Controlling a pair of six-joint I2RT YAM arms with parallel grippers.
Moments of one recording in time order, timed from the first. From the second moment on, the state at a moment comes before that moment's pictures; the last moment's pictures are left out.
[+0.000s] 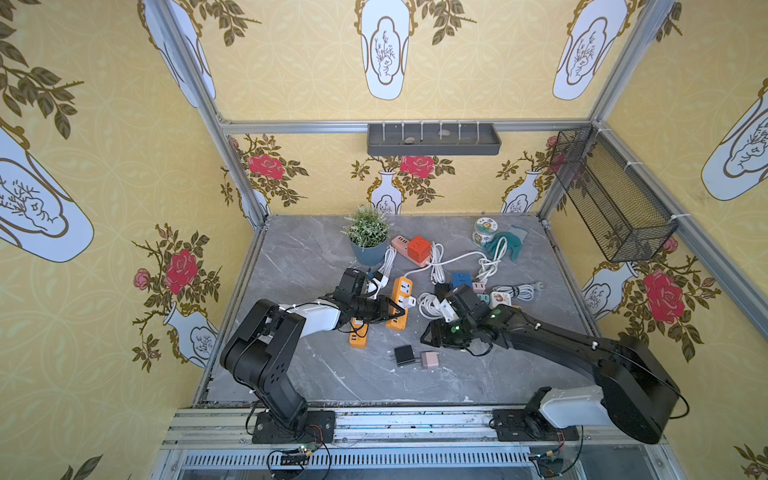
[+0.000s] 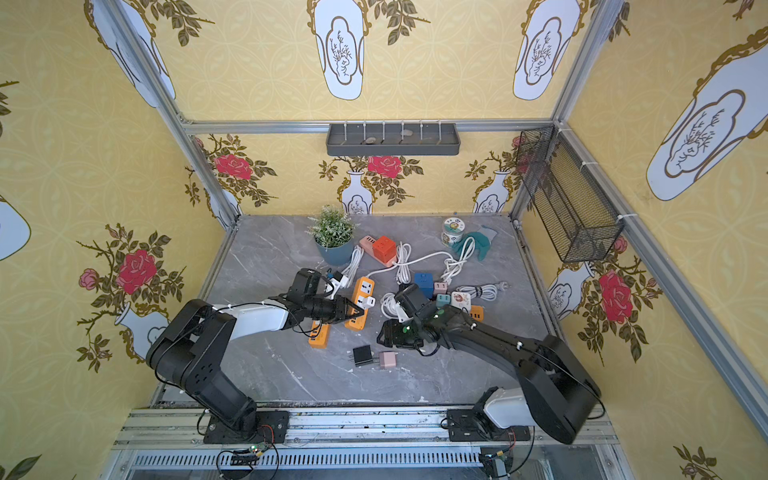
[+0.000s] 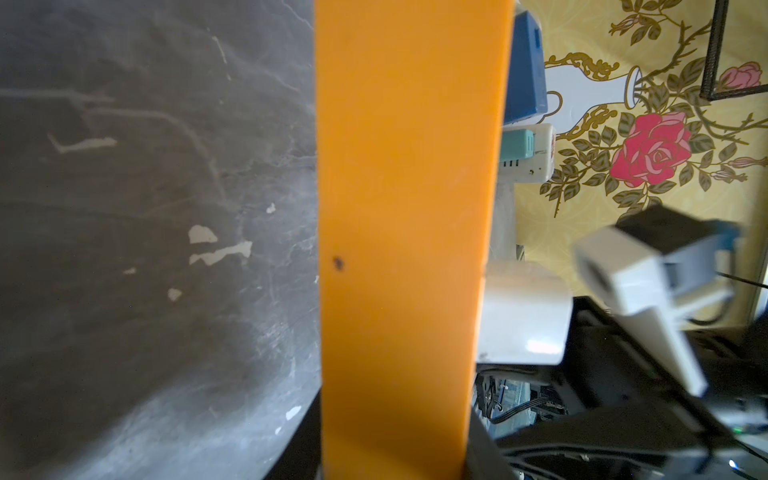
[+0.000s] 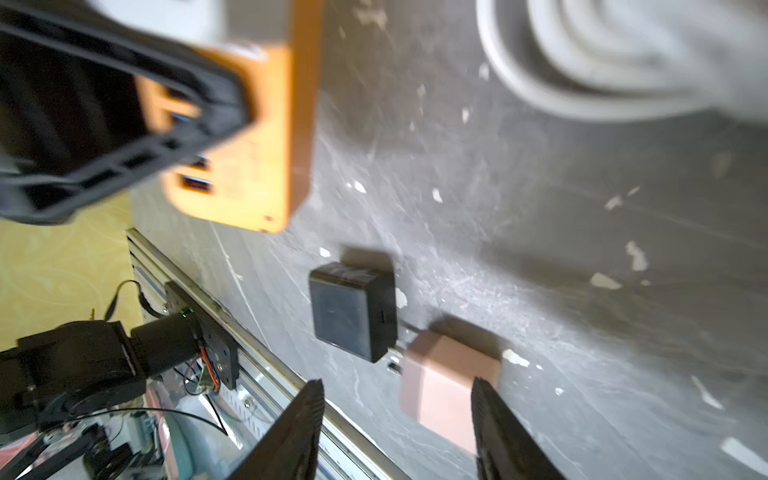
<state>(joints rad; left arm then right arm) -0.49 1.66 0.73 0.13 0.77 -0.66 0.82 1.29 0.74 -0.42 -0.35 0.70</state>
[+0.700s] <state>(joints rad) -0.54 1.64 0.73 0.13 0.69 -0.68 0.66 1.50 0.82 -0.01 -0.45 0.96</state>
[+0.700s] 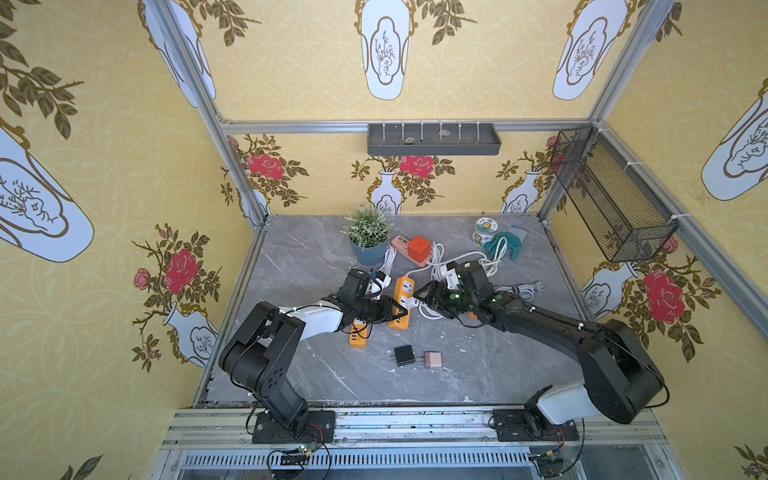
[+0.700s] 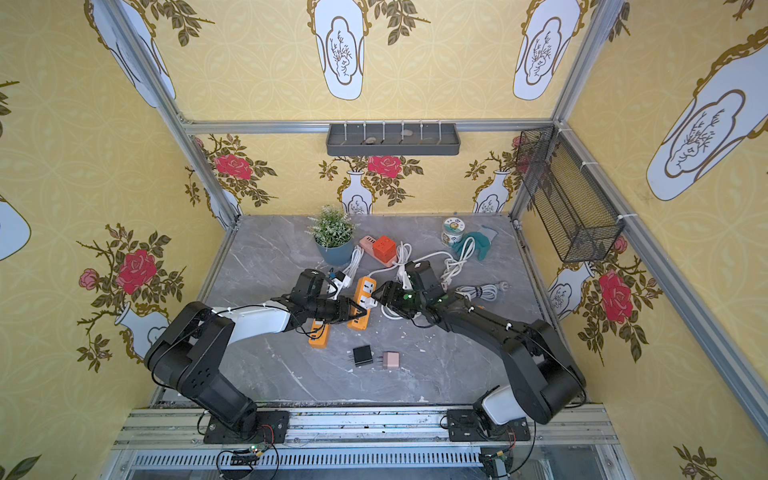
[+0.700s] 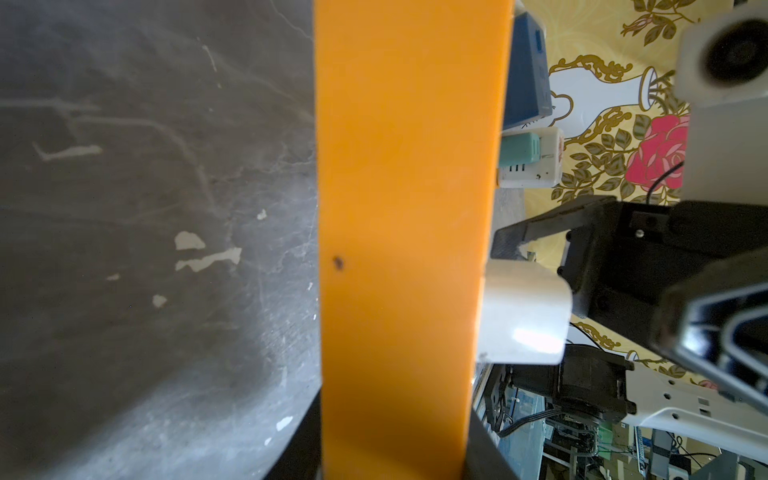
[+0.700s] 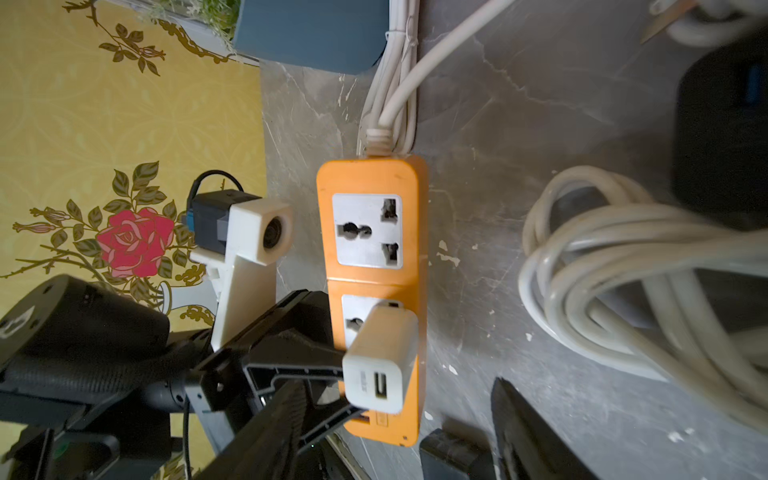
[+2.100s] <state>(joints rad) -0.53 1.71 0.78 -0.06 0.55 -0.64 0.73 1.53 0.96 -0.22 -0.42 0.95</state>
